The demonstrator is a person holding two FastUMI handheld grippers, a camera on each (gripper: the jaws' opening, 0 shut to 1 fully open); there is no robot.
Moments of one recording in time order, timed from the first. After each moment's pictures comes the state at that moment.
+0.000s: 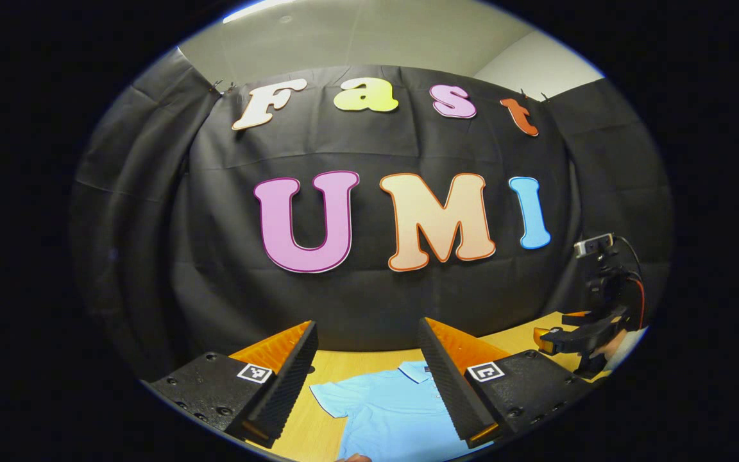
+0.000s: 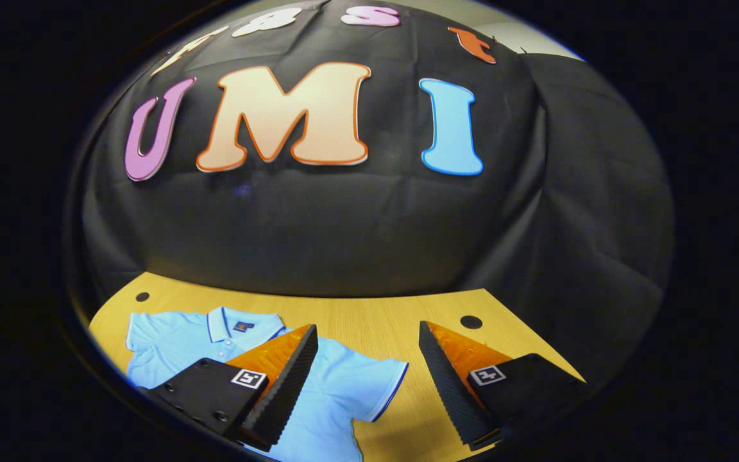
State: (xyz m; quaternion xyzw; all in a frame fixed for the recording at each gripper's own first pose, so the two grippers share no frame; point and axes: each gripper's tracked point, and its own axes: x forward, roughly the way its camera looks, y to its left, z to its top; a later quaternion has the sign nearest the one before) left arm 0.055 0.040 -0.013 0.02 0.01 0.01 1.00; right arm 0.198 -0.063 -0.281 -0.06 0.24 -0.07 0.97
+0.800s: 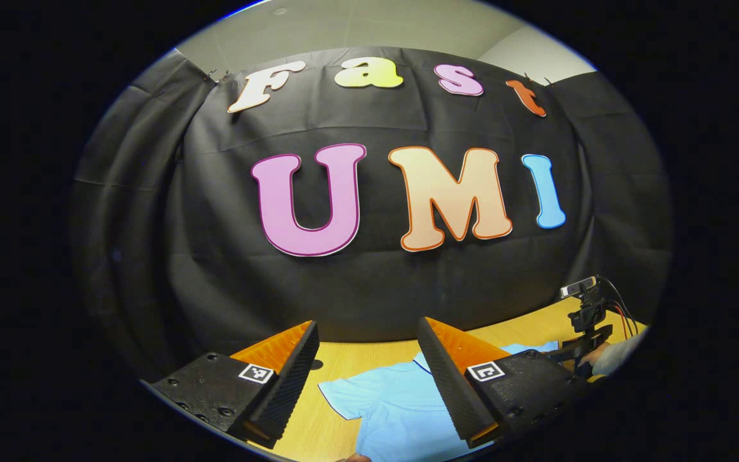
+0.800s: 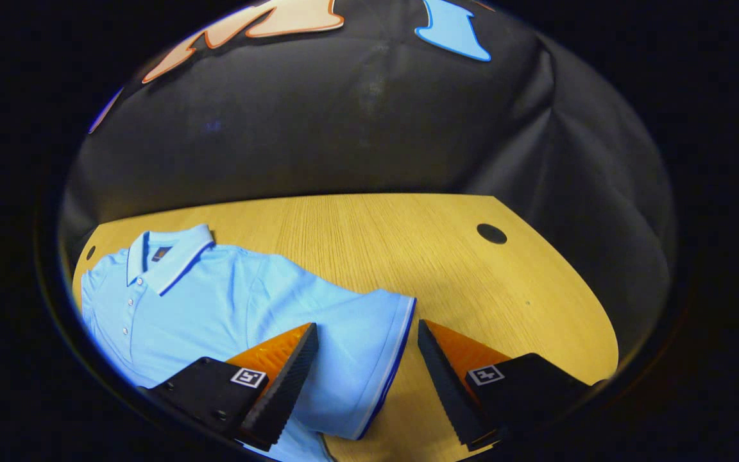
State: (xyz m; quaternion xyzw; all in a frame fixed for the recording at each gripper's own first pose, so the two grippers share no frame) left arm 0.091 0.064 -0.046 0.03 0.05 0.02 1.00; right arm 0.204 -0.106 -0.444 -0.05 0.40 -0.12 0.91
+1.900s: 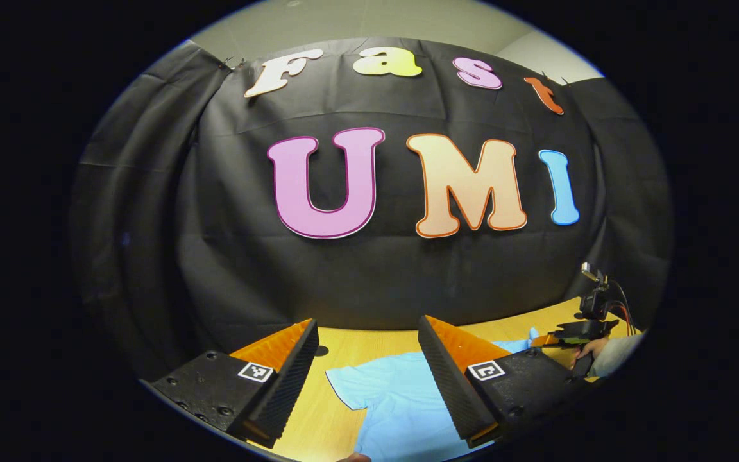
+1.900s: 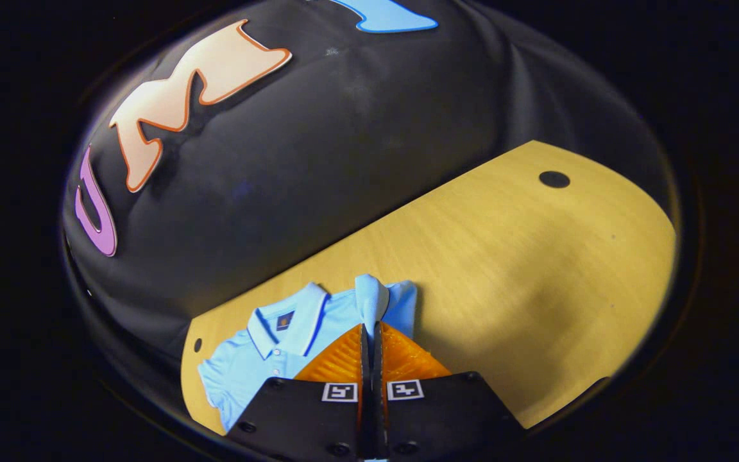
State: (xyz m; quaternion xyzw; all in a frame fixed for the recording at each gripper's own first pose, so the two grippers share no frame) left arm 0.085 0.077 -0.068 0.01 0.08 0.04 1.00; right arm 0.226 0.013 -0.403 0.23 0.39 -0.04 0.89
